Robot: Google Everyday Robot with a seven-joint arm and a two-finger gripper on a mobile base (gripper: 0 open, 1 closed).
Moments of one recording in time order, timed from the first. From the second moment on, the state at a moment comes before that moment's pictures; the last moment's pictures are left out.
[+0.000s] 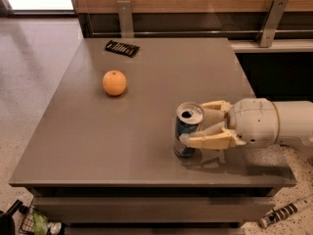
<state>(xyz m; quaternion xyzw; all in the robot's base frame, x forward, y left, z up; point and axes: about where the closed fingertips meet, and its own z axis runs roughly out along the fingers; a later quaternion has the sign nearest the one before) 0.416 -0.075 0.891 -0.53 0.54 0.40 0.52</state>
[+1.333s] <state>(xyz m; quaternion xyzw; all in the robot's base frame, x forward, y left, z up) 0.661 -0.078 0.976 -0.46 0.61 0.40 0.51</state>
